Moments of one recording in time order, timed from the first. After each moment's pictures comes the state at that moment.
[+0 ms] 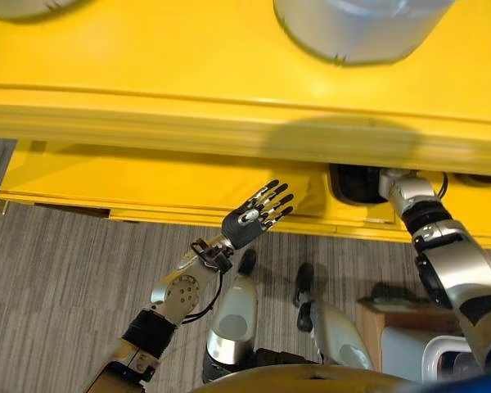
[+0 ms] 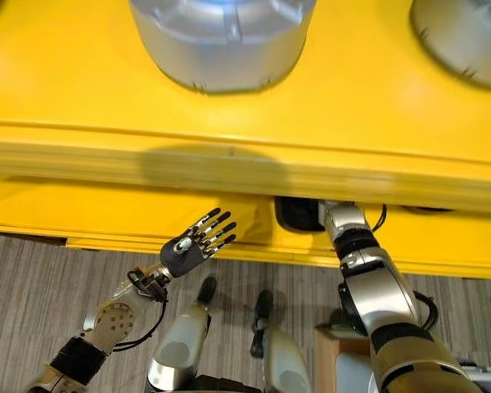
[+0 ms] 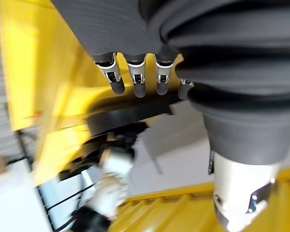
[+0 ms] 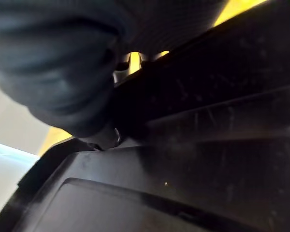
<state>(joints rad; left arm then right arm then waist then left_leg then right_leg) -0.19 0.40 -0.43 0.11 -1.17 0.12 -0.51 -1.01 -0.44 0.25 0.98 0.37 0.23 -0.47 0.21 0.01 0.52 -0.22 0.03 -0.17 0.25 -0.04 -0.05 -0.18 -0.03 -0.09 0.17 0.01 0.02</state>
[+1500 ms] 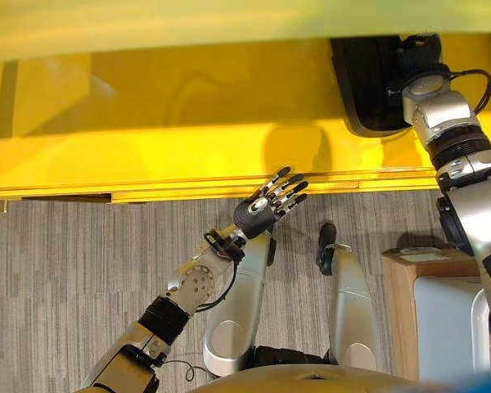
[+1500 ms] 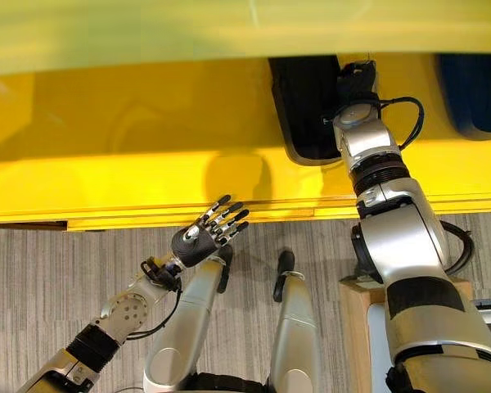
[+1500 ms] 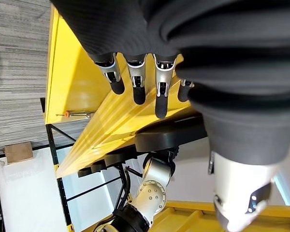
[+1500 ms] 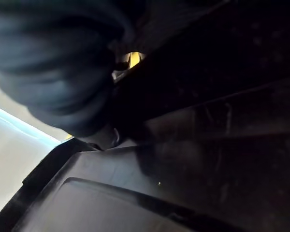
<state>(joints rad) -0.25 0.37 -0.47 0.14 -1.25 0.02 -0.50 -1.35 -0.53 0.39 1.04 0.29 0.30 -0.40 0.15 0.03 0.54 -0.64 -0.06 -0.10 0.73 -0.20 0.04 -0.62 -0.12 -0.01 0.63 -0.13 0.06</state>
